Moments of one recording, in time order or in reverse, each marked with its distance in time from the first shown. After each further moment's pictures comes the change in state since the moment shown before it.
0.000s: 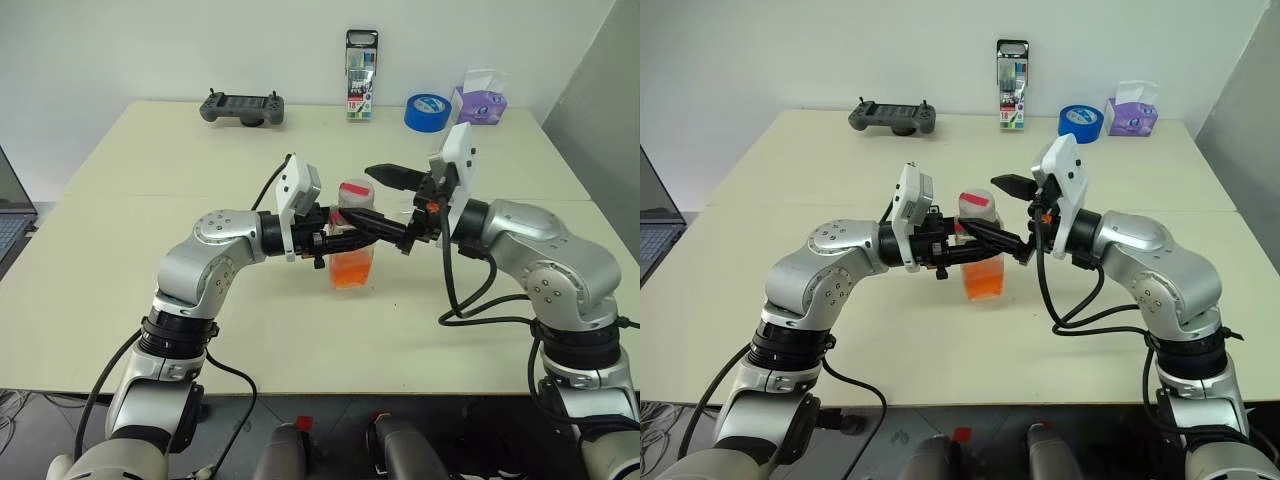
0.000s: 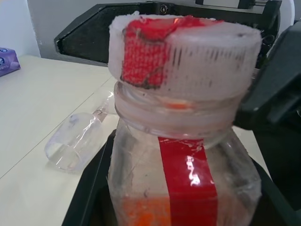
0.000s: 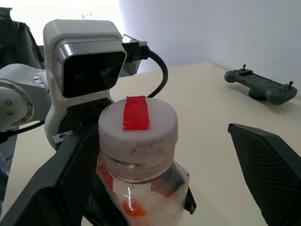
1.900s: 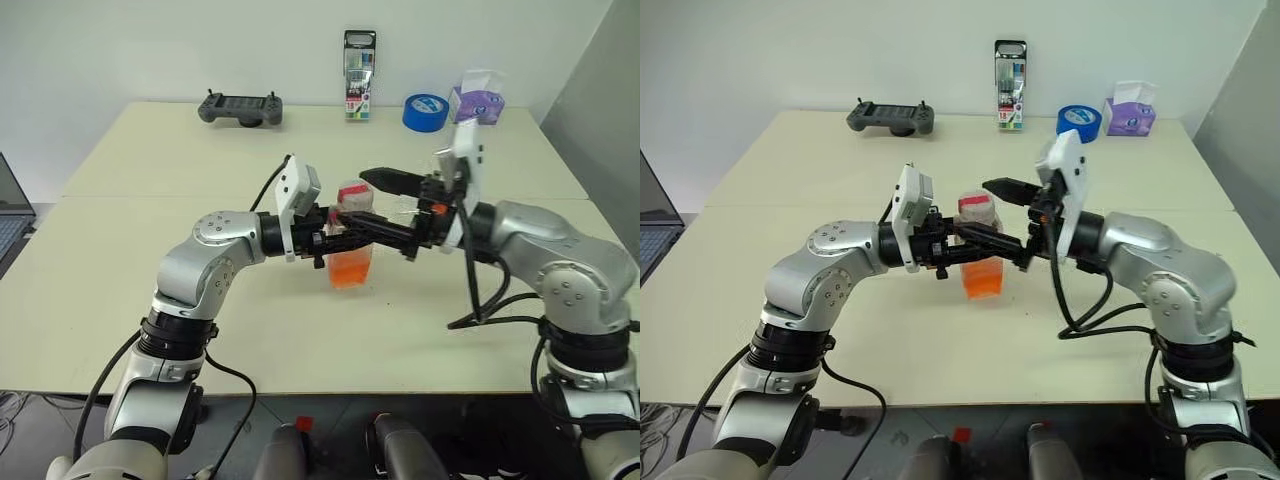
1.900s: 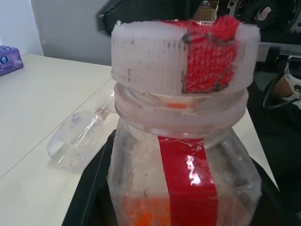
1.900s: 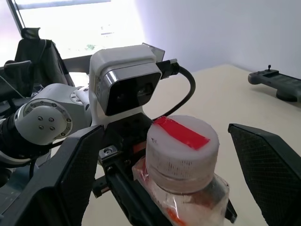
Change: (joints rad) left arm 0.006 0.003 -0.004 -0.003 0.000 0.000 0.017; right arm -0.032 0.044 -0.007 -0.018 0.115 0.084 -0.045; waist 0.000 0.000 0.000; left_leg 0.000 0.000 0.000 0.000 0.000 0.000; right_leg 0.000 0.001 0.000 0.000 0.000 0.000
